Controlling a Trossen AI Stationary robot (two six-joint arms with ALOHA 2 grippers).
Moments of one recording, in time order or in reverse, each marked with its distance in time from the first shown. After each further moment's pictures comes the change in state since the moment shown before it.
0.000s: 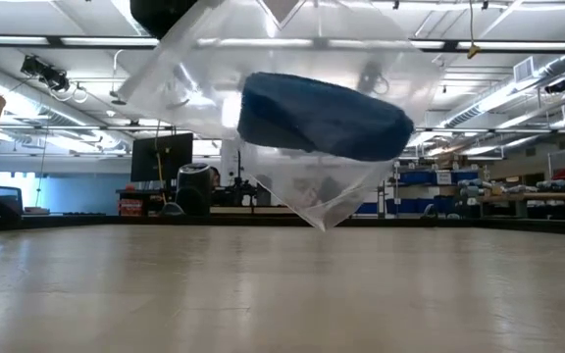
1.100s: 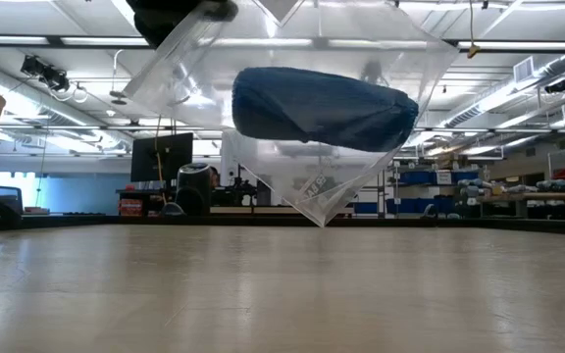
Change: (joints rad) left arm 0.016 0.030 0.001 0.016 -0.048 -0.079; right arm 0.007 0.001 -0.001 0.019 0.039 -0.026
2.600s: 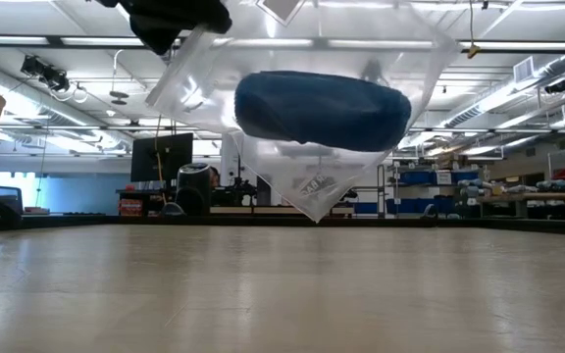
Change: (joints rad) left arm -0.011 -0.003 0.004 -0.110 -0.063 -0.014; right arm 0.036 -0.013 -0.002 -0.007 0.075 -0.024
